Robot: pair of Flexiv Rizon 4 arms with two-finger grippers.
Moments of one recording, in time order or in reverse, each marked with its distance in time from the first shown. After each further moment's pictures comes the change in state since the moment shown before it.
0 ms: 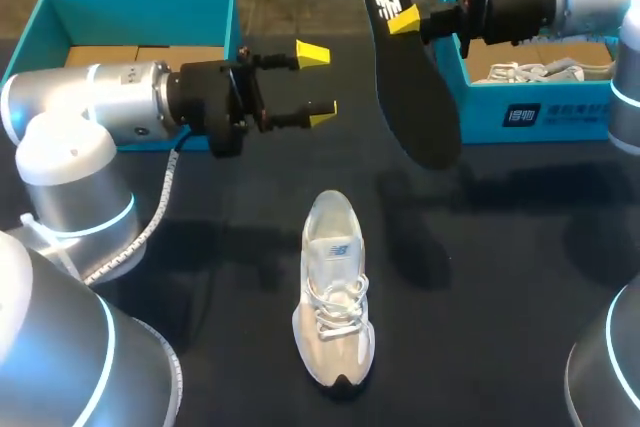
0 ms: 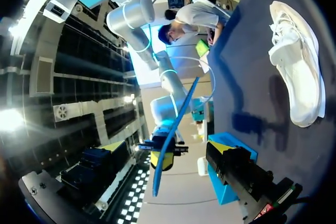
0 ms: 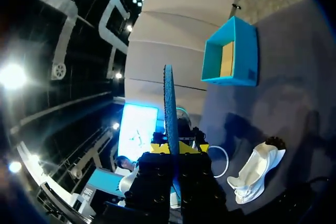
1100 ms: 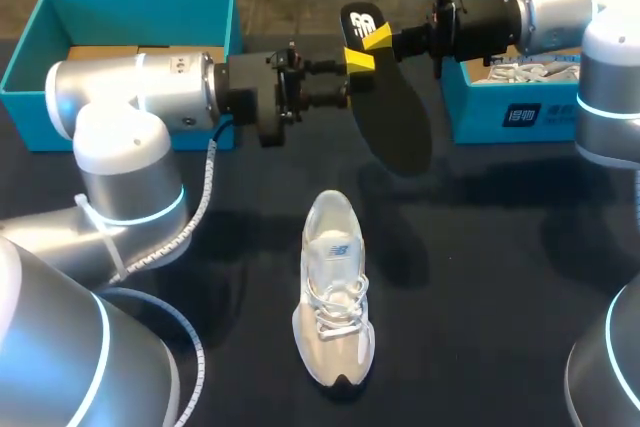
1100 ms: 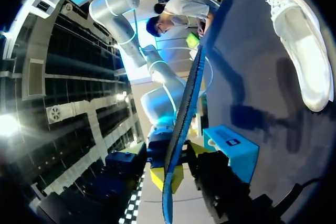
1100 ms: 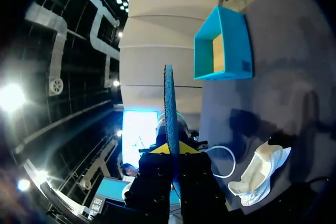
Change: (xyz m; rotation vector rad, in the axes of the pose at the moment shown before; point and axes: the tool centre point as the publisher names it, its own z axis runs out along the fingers) left arm 0.018 0.026 0.049 -0.041 0.054 0.031; right arm -0.031 0.011 0.031 0.001 0.001 0.108
